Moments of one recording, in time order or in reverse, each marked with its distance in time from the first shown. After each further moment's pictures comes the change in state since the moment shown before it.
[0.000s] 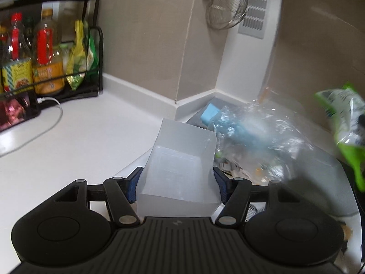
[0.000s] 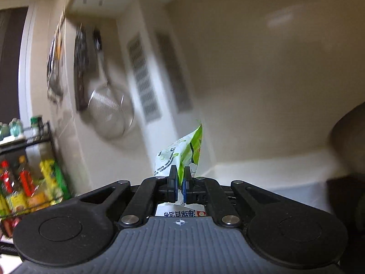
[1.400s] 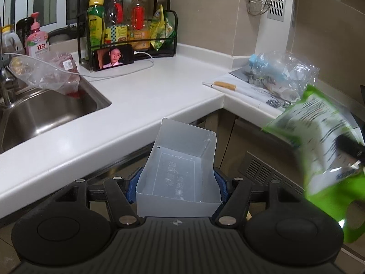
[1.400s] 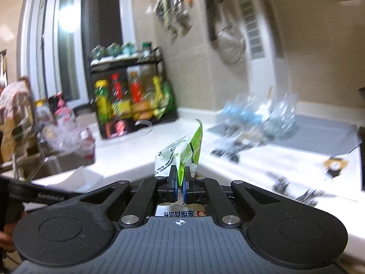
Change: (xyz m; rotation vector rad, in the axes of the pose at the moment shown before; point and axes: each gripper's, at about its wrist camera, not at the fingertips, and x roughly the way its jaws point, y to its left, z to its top) left arm -0.222 0.080 -0.185 -0.039 0.073 0.203; right arm -0.243 0.140 -0.086 -0.173 0.417 0.400
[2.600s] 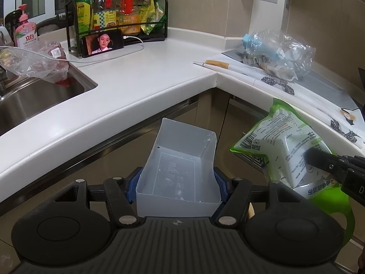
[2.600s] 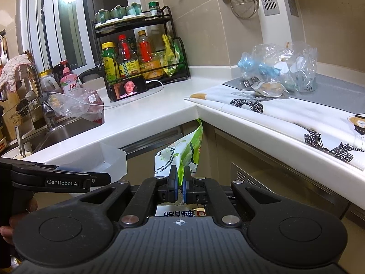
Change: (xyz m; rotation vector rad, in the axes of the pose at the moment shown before) left arm 0.022 -0.013 -0.014 0.034 0.067 -0.019; right arm 0.030 0.009 -0.025 0.041 0.172 0.038
